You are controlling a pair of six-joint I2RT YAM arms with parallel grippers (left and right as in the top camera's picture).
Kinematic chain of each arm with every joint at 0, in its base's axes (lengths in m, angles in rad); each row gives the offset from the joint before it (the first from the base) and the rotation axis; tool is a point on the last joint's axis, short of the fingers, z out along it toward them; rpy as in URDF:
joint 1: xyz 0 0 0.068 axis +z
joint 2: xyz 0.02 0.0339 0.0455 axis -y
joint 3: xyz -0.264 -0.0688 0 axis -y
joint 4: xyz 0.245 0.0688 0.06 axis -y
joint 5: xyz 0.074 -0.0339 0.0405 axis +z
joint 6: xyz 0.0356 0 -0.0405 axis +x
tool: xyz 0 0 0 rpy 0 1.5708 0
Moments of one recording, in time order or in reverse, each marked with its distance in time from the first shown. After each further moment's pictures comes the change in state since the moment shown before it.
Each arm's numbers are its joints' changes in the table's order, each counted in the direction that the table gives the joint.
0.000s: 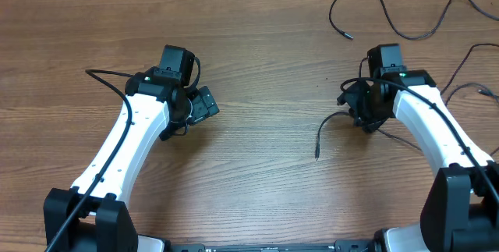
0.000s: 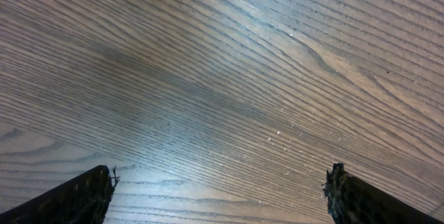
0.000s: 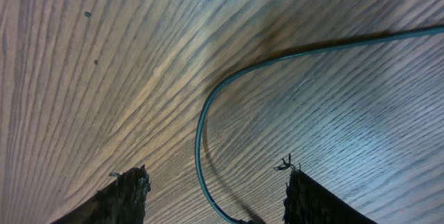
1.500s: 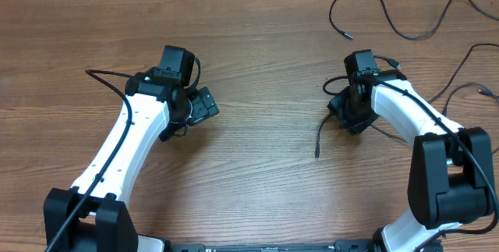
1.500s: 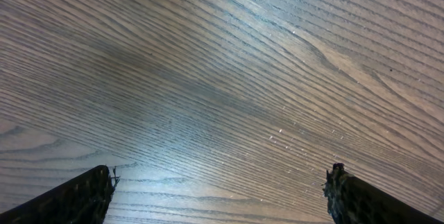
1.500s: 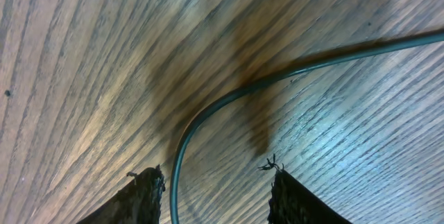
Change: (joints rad) left arm 0.000 0.000 0.000 -0.008 0.000 0.000; right arm 0.067 -0.163 -0.006 0.078 -0.093 0.098
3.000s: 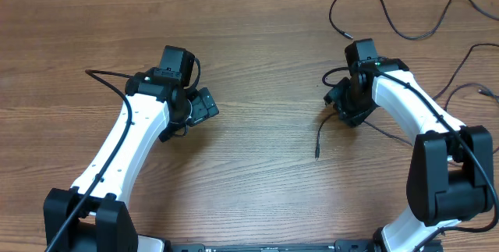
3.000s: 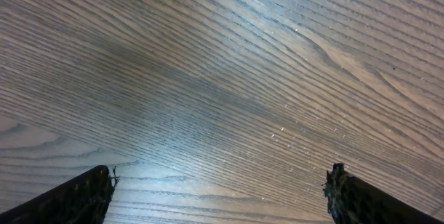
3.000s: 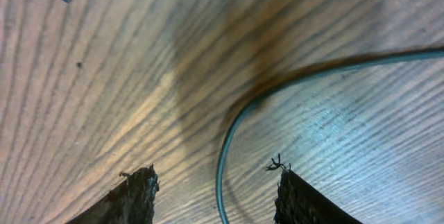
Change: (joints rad) left arm 0.000 0.000 0.000 -0.006 0.000 0.000; right arm 0.000 -0.018 0.102 -0.065 0.070 -0.076
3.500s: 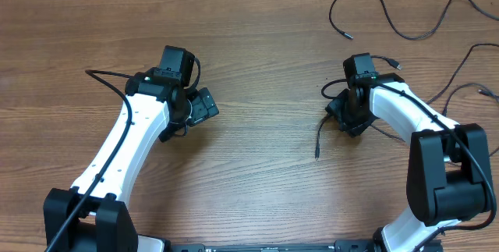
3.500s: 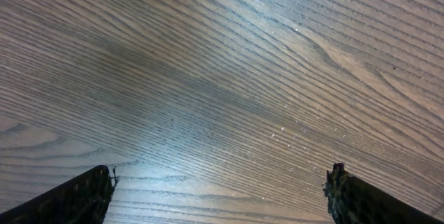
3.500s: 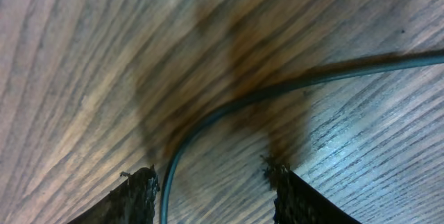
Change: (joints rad) left arm 0.000 0.000 0.000 -0.001 0.000 0.000; right arm 0.000 0.000 -0.135 0.121 -0.056 0.021
